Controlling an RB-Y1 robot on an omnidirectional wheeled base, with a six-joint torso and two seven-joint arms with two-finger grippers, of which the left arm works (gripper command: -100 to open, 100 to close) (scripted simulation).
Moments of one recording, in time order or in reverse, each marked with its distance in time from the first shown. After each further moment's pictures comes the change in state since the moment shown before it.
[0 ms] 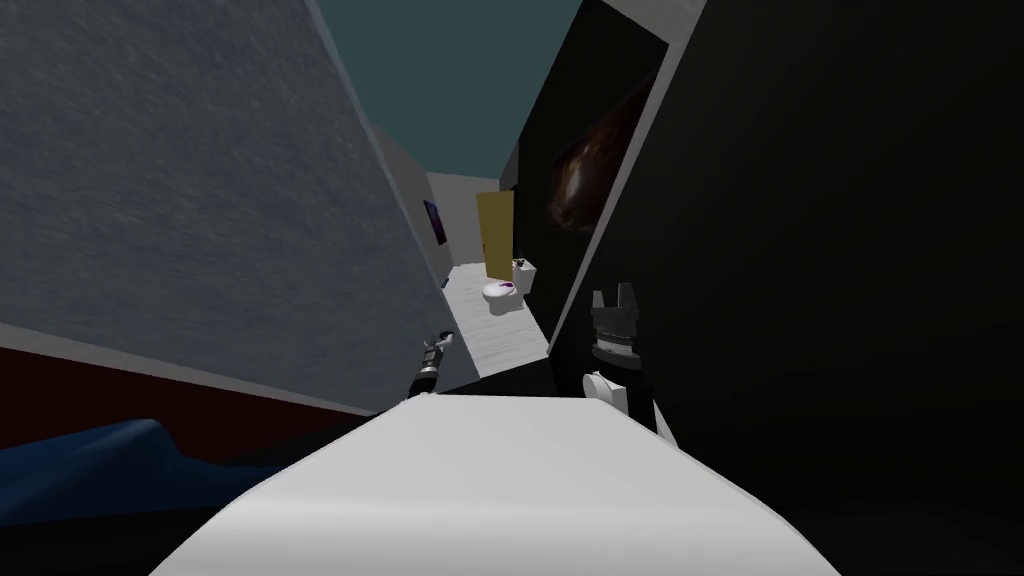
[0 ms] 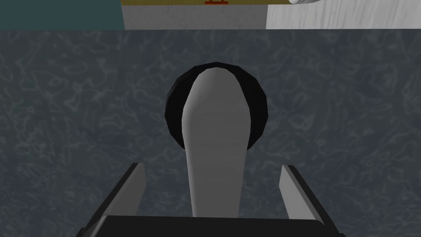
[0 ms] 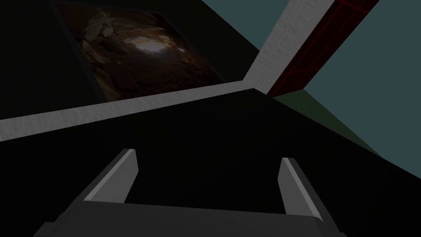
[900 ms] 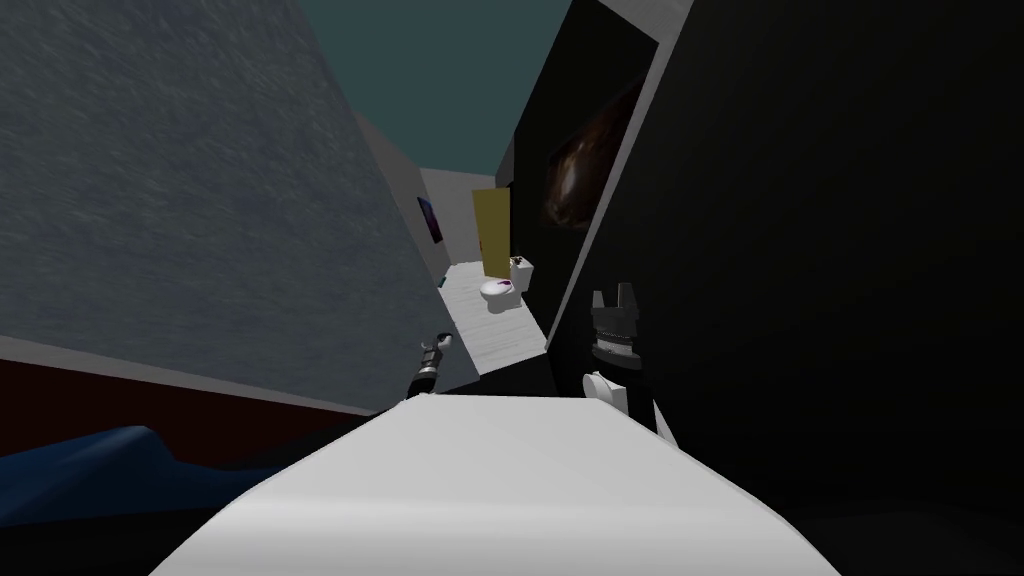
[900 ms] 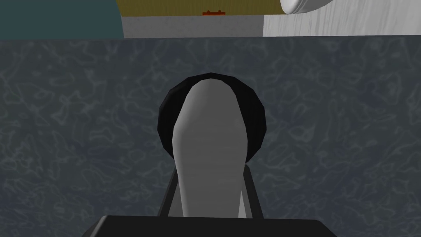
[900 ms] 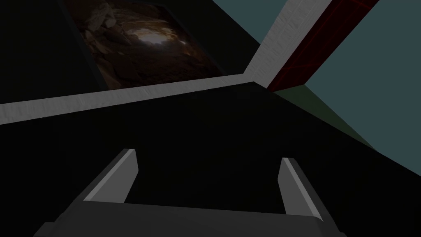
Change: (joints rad) arm 0.002 0.013 -0.010 0.001 -0.004 -0.008 0.016
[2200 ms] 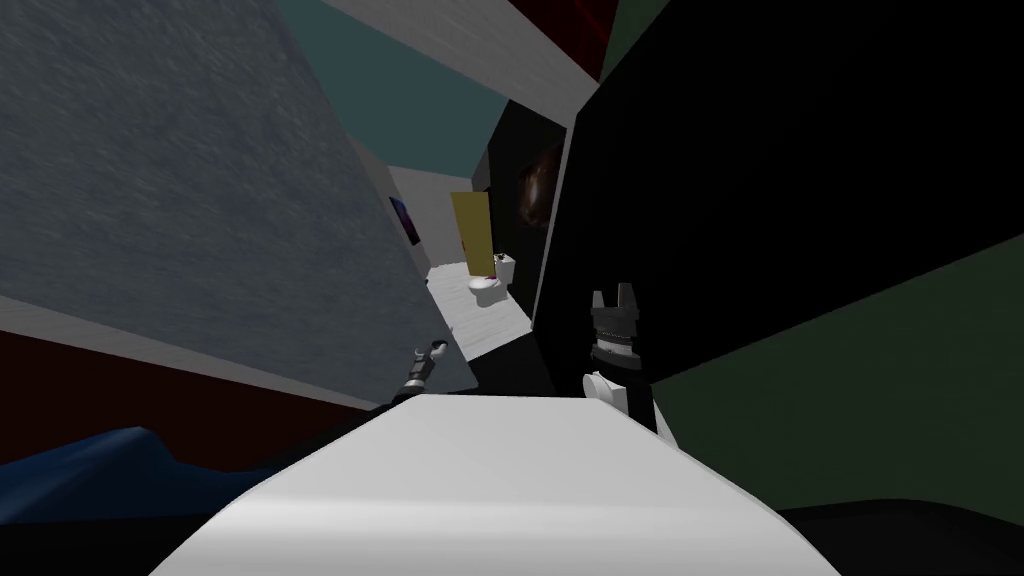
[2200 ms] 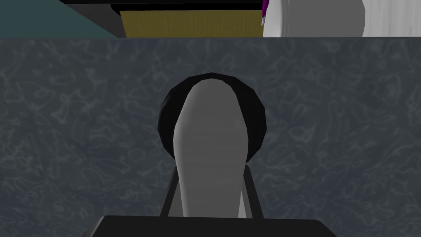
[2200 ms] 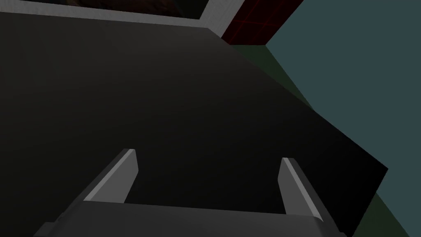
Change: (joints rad) arm 0.094 0.111 -0.092 0.008 -0.037 -0.105 0.147
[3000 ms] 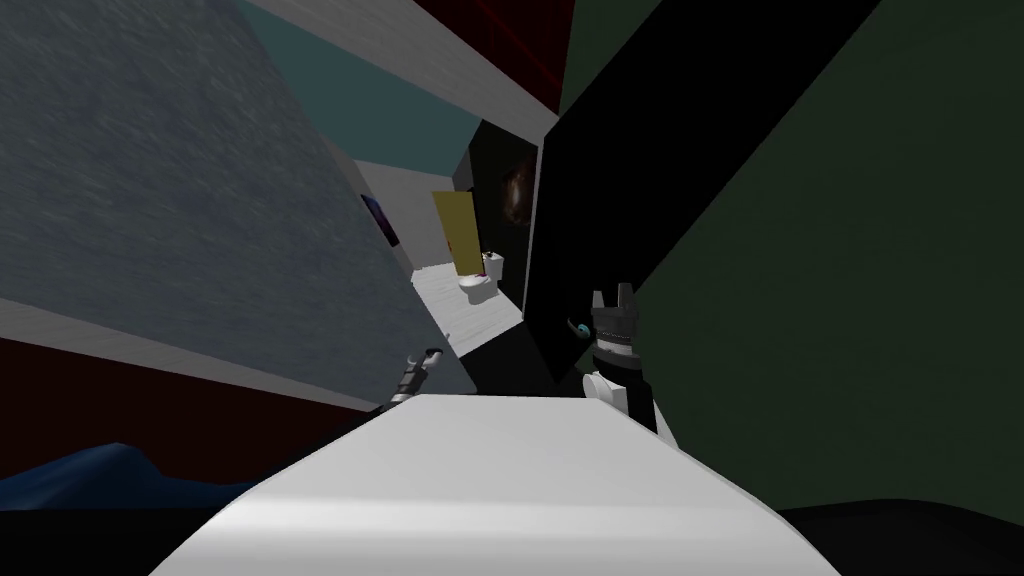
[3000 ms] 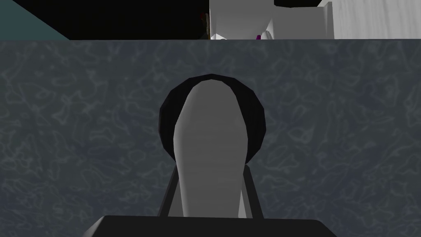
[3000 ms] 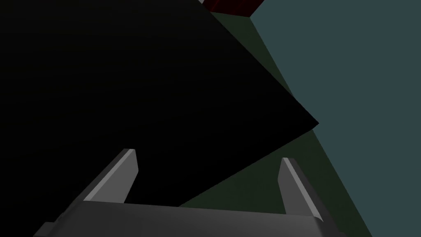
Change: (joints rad) arm 0.065 0.059 -0.044 0.041 -0.017 -0.126 0.074
